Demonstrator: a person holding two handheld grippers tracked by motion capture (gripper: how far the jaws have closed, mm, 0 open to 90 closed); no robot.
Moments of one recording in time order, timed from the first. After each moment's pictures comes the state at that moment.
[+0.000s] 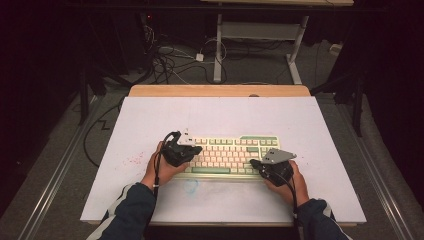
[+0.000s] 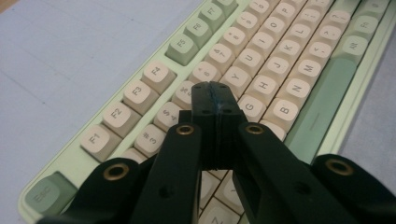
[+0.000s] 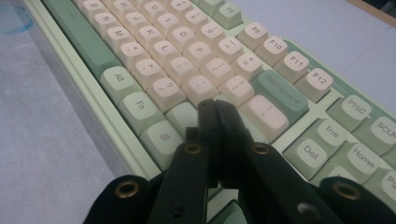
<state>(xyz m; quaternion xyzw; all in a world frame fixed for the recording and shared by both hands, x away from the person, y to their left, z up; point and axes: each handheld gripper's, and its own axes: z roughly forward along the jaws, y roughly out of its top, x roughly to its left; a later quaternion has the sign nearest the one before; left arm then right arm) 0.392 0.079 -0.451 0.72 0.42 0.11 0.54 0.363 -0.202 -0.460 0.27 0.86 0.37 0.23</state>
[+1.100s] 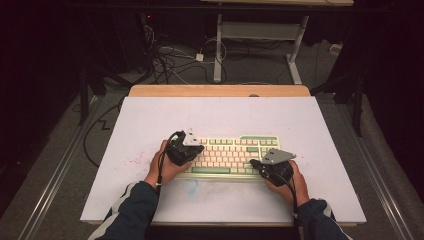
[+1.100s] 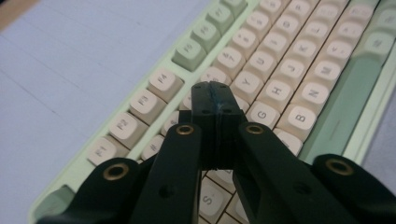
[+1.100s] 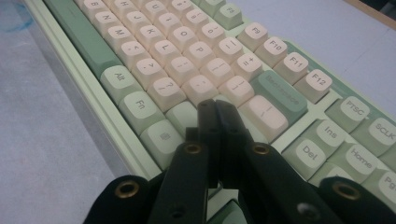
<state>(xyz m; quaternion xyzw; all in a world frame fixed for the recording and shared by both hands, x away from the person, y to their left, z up) 0.393 0.076 -0.449 0.71 0.41 0.15 0.55 0.363 -0.202 -0.459 0.27 0.86 0.37 0.23</state>
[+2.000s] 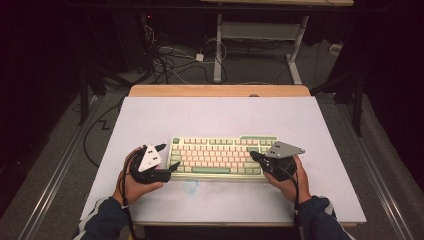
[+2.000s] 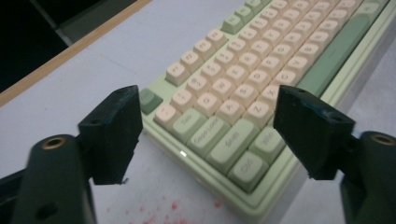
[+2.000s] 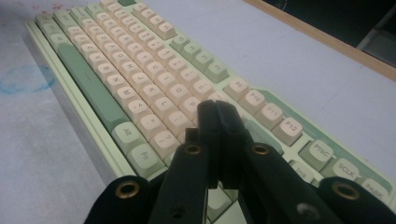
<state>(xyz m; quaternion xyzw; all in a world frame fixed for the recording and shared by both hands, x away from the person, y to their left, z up) 0.336 0.163 -0.464 0.65 0.39 0.22 0.61 0.363 -0.201 -0.432 0.27 0.83 0.42 0.24</state>
